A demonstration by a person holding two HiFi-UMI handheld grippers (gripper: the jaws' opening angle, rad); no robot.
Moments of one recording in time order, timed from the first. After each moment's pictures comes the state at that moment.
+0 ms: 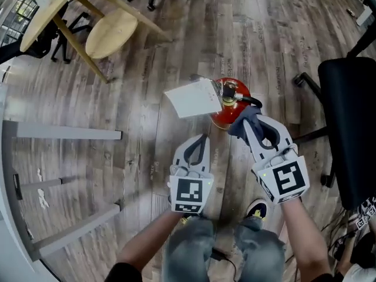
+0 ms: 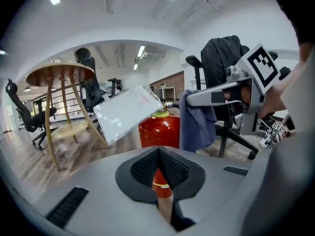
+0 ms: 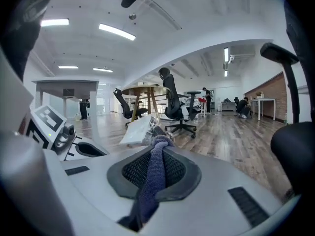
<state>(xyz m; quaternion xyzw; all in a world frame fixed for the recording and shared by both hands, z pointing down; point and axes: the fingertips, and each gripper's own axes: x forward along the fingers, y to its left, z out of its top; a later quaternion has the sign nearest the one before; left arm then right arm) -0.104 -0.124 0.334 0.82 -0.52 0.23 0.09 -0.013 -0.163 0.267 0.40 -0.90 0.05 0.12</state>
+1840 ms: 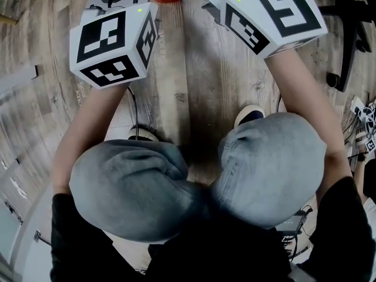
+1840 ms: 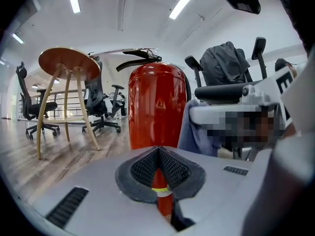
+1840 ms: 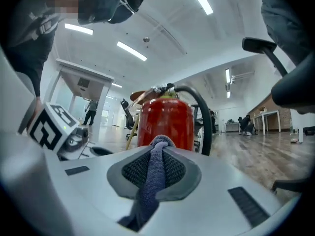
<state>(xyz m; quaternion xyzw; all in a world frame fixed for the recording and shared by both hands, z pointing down) -0.073 -0.162 0.465 0.83 -0.54 0.12 0.06 -0.014 -0.159 0.399 0.40 -0.92 -0.05 0.00</state>
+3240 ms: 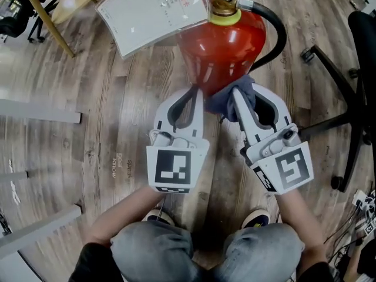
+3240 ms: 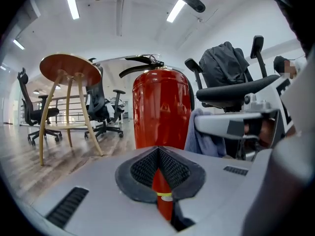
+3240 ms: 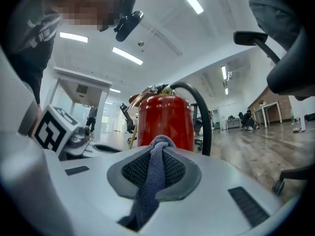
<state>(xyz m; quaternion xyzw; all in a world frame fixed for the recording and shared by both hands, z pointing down) -0.083 -0.164 0.455 0.83 -0.55 0.11 0.03 -0.014 -0.154 0.418 0.39 -0.92 -0.01 -0.01</state>
